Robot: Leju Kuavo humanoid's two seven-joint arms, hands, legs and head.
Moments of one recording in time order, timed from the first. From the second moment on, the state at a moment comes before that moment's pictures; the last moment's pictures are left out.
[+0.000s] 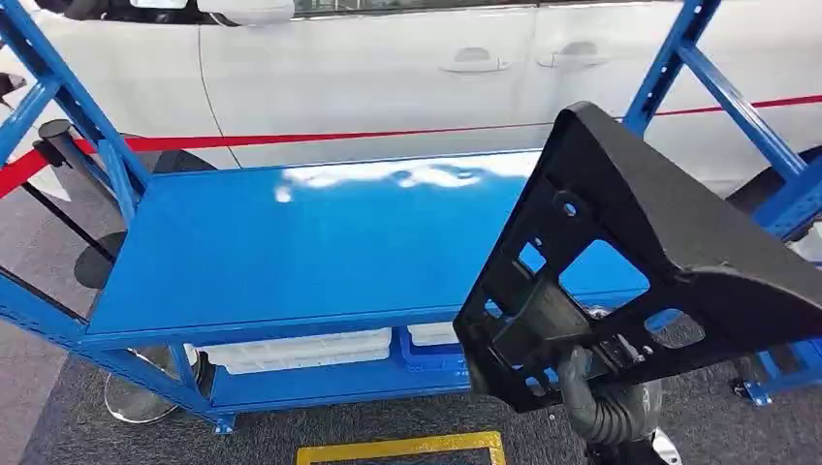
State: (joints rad) left arm -0.06 -0.01 -0.61 -0.17 0.72 0.26 -0.35; right arm 0.28 -0.11 0.16 -2.10 0.08 -0.21 -0.69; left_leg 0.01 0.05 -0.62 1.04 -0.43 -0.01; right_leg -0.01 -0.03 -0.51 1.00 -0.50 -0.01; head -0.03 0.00
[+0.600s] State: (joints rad) left arm -0.05 -0.01 -0.60 -0.17 0.79 0.30 -0.35; right arm 0.30 0.00 0.01 -2.06 0.06 -0.10 -0.69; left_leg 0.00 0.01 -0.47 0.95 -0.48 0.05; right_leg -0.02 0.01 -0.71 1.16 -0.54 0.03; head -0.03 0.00
